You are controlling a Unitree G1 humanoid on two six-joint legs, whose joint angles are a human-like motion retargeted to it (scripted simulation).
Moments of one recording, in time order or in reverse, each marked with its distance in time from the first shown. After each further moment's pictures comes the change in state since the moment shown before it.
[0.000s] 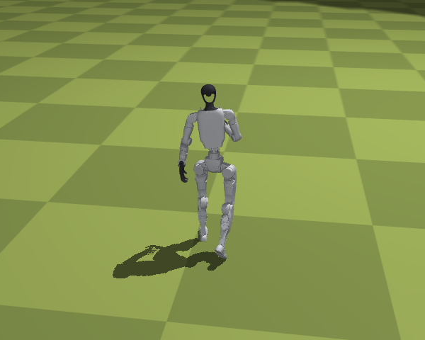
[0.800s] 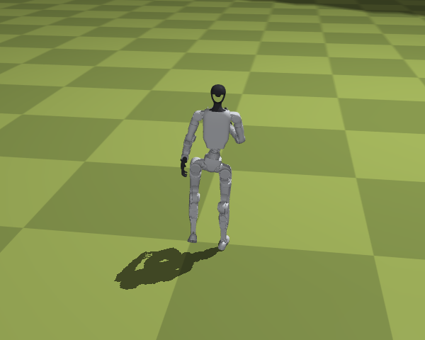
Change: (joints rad) left arm 0.045 -0.077 0.045 -0.091 -0.083 0.025 0.115; right arm -0.012 -0.056 0.011 0.033 0.014 -0.007 -0.087; waist -0.281 -0.072 -0.093; left_leg -0.115 -0.165 -0.206 0.949 0.033 0.164; right_leg -0.095 -0.199 -0.160 -0.590 -0.195 0.049
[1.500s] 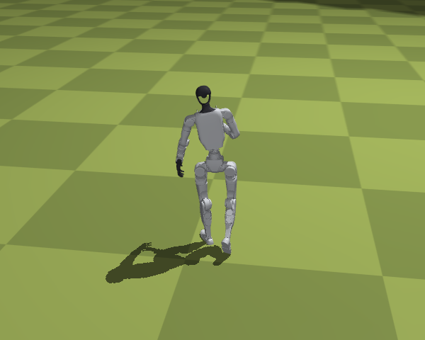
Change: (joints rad) left arm -0.245 0.126 -0.018 0.031 0.150 -0.005 -0.057; right arm -0.003 0.035 0.000 -0.012 -0.220 0.027 0.025; waist 0.234 0.052 0.038; left_leg 0.174 0.142 0.311 -0.914 -0.122 -0.145; right_leg -0.083 0.228 0.078 0.854 0.259 0.042
